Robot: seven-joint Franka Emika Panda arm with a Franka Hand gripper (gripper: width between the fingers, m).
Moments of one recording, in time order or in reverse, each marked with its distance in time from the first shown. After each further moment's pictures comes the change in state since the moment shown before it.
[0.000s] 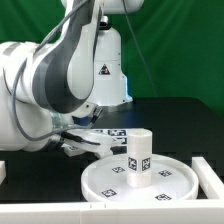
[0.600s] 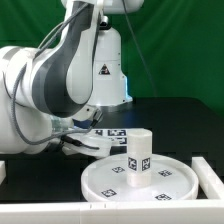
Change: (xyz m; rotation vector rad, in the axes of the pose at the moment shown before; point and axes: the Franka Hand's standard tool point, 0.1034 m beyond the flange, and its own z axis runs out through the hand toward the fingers) arm 0.002 0.001 0.002 0.007 -0.003 0.018
